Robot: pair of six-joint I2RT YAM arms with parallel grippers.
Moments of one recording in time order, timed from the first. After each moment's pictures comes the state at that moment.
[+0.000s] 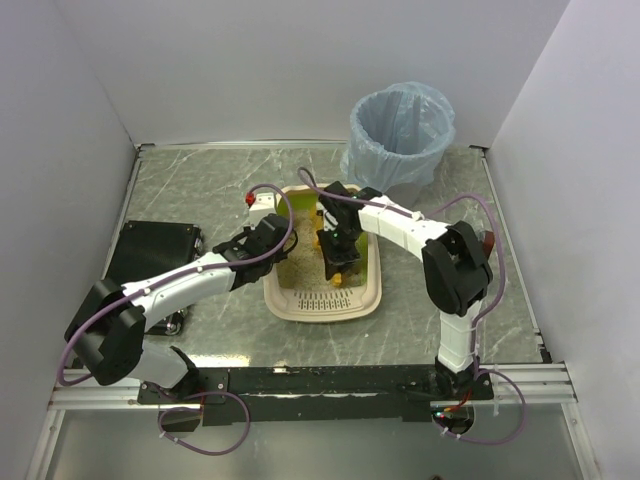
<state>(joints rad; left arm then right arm) -0.75 1.40 0.92 -0.25 -0.57 -0.64 0.63 1.92 1.49 -0.97 -0.27 0.36</state>
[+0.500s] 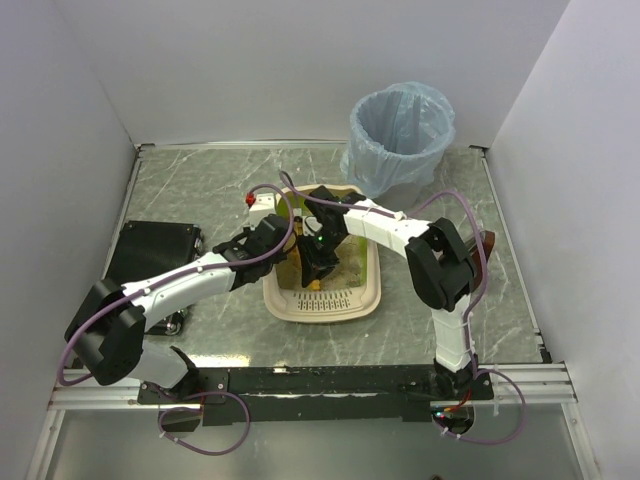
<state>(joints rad) -0.76 1.40 0.92 -0.26 -0.58 -0.64 0.69 2.02 1.55 -0.88 -0.54 0.31</state>
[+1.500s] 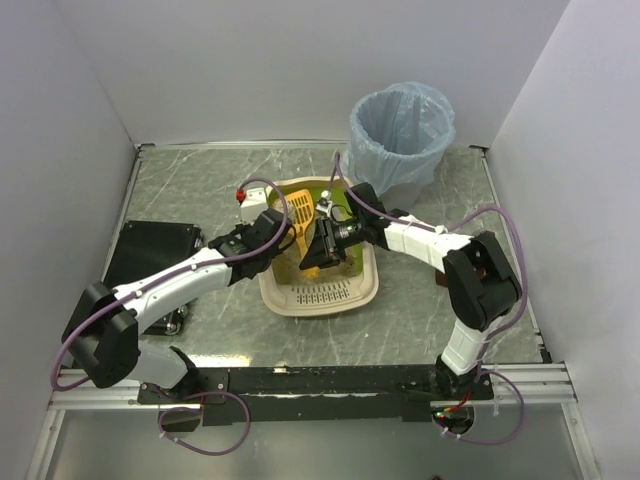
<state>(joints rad) -0.75 1.39 0.99 -0.40 -0.64 -0.73 0.54 1.76 1.14 -0.21 -1.01 0.70</state>
